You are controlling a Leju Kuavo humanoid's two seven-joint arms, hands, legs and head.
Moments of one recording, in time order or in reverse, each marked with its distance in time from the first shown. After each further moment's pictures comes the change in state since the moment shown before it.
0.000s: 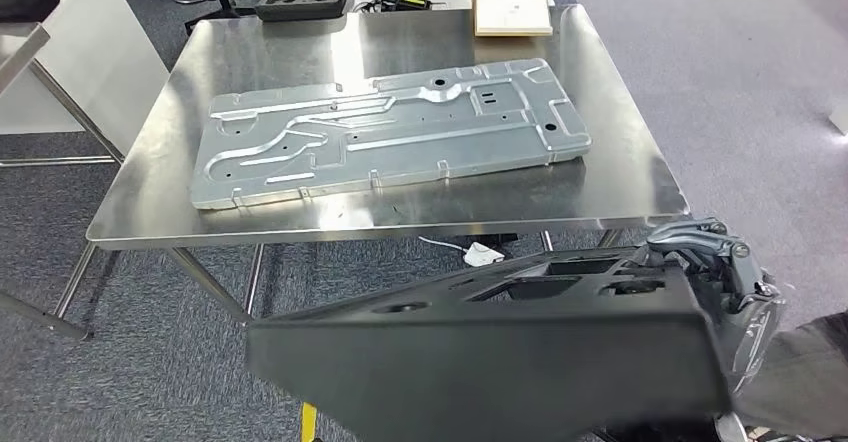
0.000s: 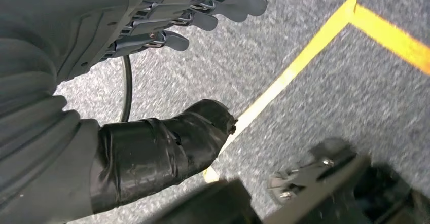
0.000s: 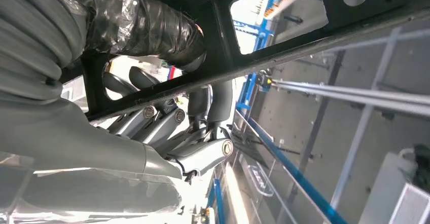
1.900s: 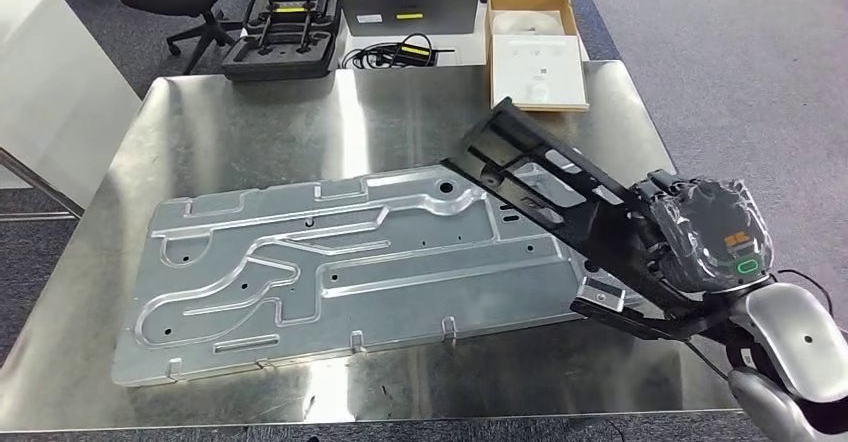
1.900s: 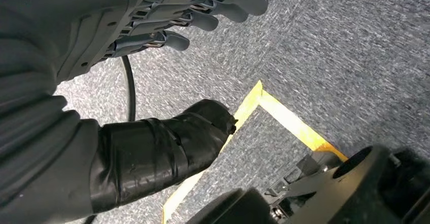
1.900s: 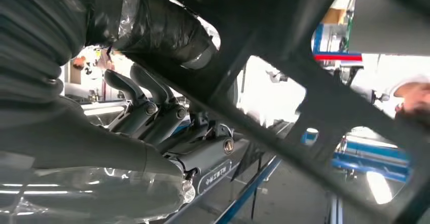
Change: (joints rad) left arm -0.016 0.062 -0.048 0.000 -0.024 -0.085 -0.022; right arm -0.177 -0.497 -0.225 0.208 0.601 0.708 0.261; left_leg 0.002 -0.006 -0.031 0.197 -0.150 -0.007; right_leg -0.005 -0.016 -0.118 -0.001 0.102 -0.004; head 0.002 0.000
